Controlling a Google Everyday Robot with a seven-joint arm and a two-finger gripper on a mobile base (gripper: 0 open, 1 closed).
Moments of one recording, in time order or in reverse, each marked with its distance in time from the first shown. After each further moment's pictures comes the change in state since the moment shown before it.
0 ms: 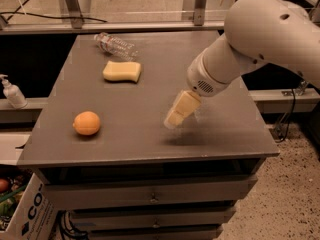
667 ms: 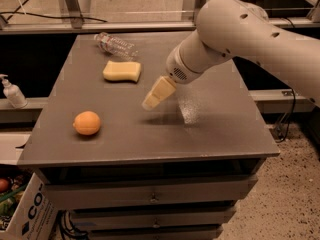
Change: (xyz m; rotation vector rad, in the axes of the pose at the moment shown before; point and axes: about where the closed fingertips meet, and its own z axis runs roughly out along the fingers) arm -0.050 -0.039 0.044 0.036 -0.092 0.057
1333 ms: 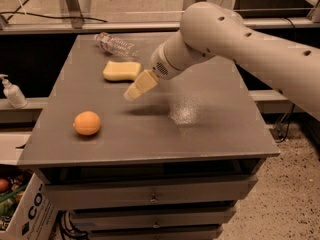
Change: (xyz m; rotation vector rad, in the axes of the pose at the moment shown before) arm -0.043 -0.004 0.041 -0.030 -0.091 0.096
